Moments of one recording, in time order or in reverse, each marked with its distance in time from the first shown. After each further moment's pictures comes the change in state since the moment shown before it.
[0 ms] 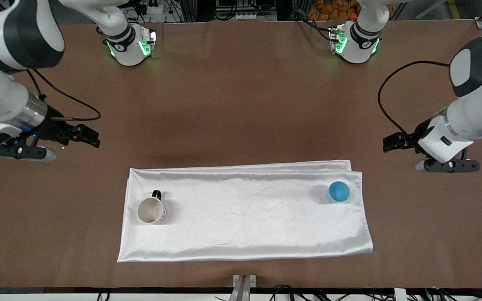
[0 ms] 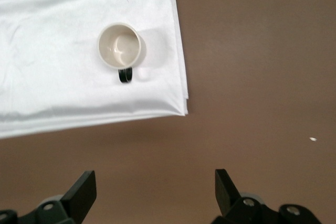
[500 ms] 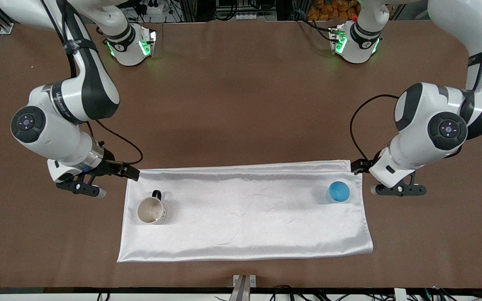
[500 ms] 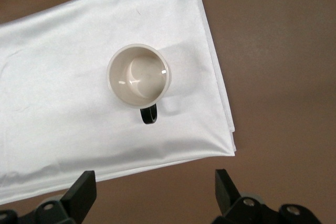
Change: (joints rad) left arm -0.098 0.178 -0.002 -0.003 0.112 0.208 -0.121; right arm 0.074 0.224 0.001 -0.002 0.000 0.271 0.157
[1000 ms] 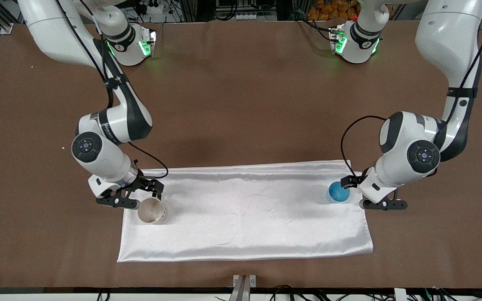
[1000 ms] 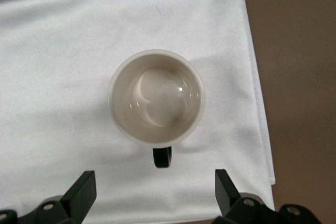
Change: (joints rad) left arm 0.006 0.152 0.007 -0.001 0.001 0.166 0.000; right arm 0.066 0.188 0.000 0.003 -0.089 0.233 0.002
